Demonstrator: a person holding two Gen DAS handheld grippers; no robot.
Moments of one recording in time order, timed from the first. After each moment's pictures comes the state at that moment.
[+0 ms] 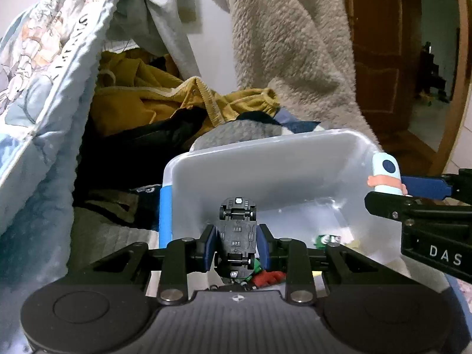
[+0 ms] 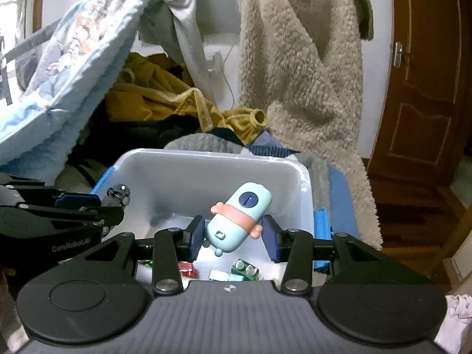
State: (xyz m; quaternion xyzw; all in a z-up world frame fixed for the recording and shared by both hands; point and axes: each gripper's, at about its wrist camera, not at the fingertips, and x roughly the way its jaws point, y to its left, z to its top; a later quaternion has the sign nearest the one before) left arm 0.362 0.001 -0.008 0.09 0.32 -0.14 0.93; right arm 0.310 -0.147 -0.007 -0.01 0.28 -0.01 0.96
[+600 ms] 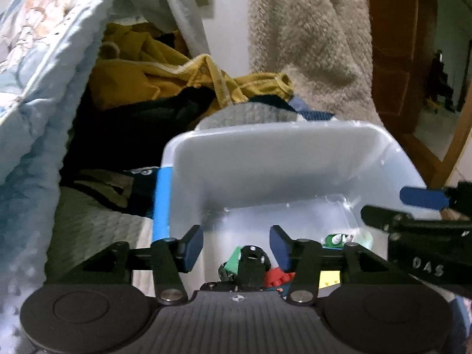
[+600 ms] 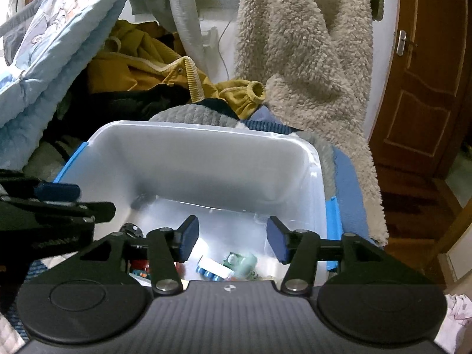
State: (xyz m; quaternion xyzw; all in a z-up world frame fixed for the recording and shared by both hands) left arm 0.376 0.011 -0.026 0.05 0.34 -0.13 0.93; right arm 0.339 -0.145 -0.031 -0.03 0.31 -0.02 0.95
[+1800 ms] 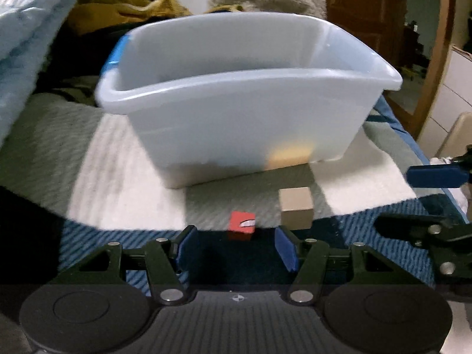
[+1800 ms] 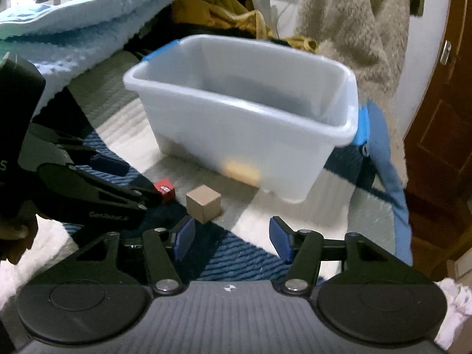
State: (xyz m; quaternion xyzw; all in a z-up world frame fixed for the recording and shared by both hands) left arm 0.285 0.002 -0.132 0.09 0.38 -0.19 0.90; right arm 0.226 -0.136 -0.089 -0.09 0.36 0.08 0.93
